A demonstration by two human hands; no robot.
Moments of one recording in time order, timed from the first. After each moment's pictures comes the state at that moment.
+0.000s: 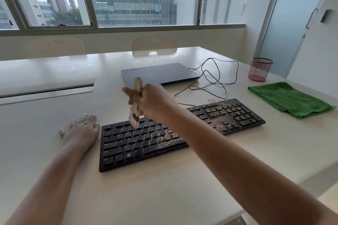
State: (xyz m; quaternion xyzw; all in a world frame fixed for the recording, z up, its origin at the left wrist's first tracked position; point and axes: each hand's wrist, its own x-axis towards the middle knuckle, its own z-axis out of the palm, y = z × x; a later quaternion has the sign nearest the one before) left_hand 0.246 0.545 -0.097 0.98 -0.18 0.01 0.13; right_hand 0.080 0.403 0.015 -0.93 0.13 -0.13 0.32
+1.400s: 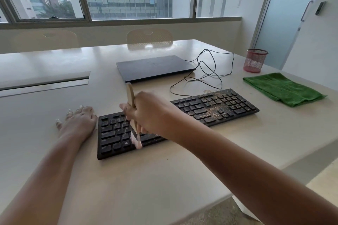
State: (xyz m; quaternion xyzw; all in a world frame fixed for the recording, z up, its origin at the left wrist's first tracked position) left_hand 0.250 0.544 -0.099 0.98 -0.18 0.01 0.12; right_hand 0.040 0.430 0.013 -0.95 0.10 -0.08 0.29
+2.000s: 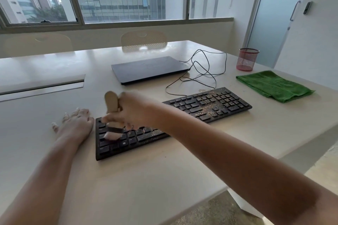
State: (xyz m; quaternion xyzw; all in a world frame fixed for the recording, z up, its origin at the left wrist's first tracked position) left_hand 0.247 0.546 -0.096 0.97 -0.19 0.00 0.13; right_hand 0.064 0.434 0.011 -0.95 0.05 -0.04 0.30
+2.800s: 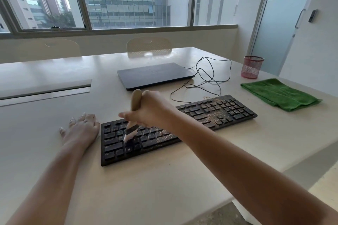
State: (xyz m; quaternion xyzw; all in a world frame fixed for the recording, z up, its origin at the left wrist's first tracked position) left_hand 0.241 0.544 -0.092 0.97 -0.19 0.00 0.13; right_hand 0.059 0.415 0.007 -0.94 0.14 -0.13 0.28
